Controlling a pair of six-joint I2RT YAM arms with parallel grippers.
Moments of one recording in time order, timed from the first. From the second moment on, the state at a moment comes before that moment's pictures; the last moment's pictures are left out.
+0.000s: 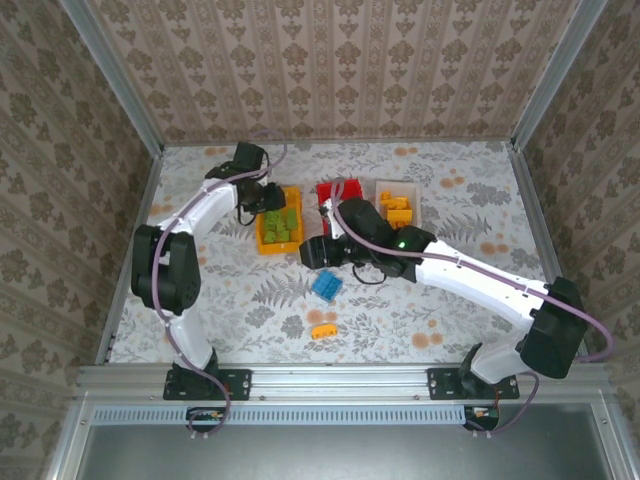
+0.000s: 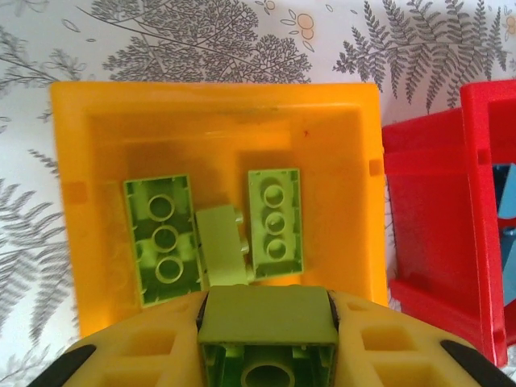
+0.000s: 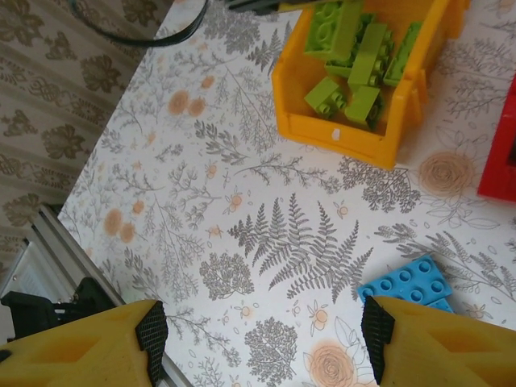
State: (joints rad) left arm -0.33 1.85 1.47 -0.66 0.18 -0.40; right arm 0.86 1.44 1.22 -0.45 -0.10 0.56
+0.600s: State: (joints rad) left arm -0.33 1.91 1.50 -0.63 0.24 -0.45; right arm 0.88 1.37 1.12 -0.46 -0.08 0.57
